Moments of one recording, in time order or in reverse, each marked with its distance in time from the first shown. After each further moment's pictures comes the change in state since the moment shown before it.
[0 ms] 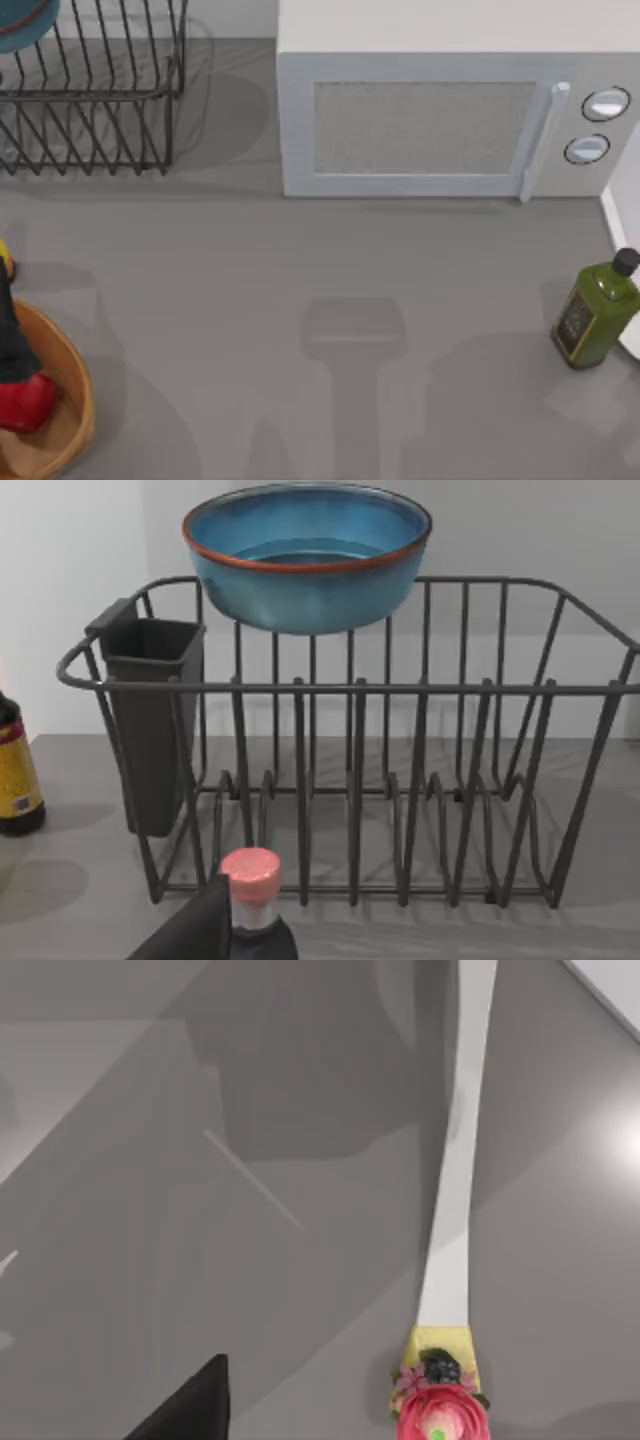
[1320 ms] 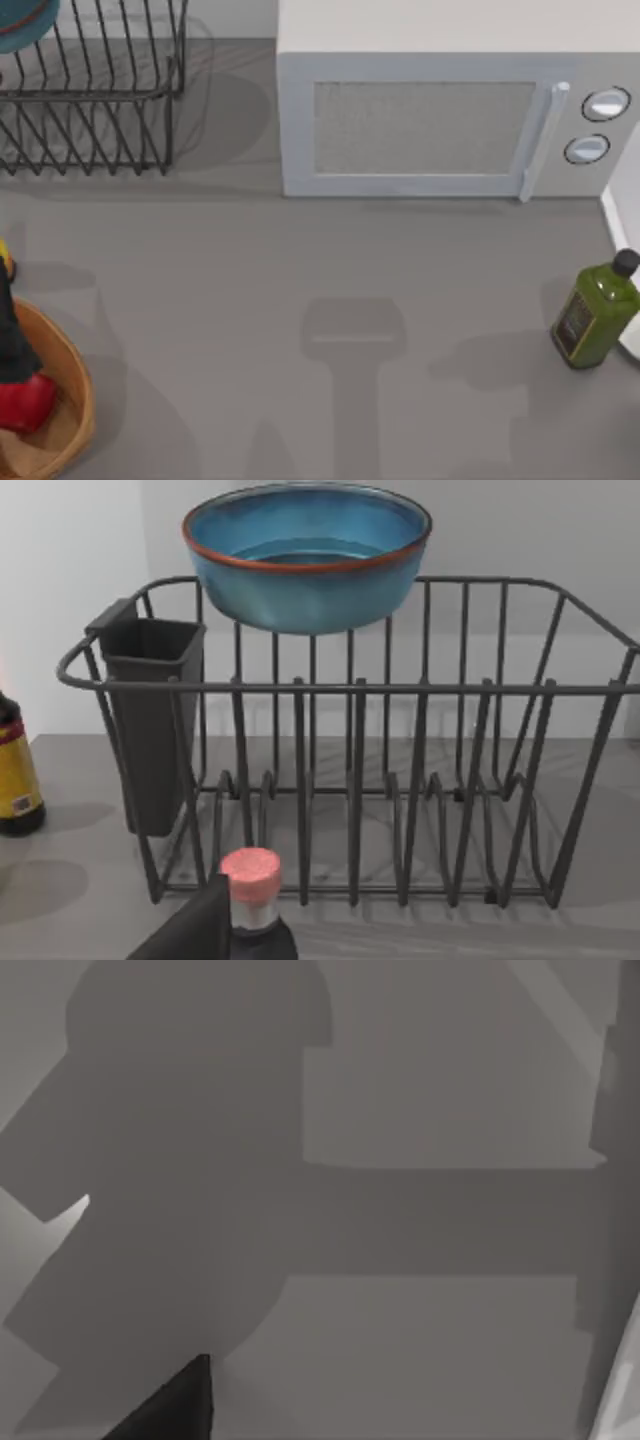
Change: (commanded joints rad) left arm 0.000 0.000 0.000 0.000 0.000 0.000; right arm 0.006 0.244 -0.237 0.481 0.000 0.009
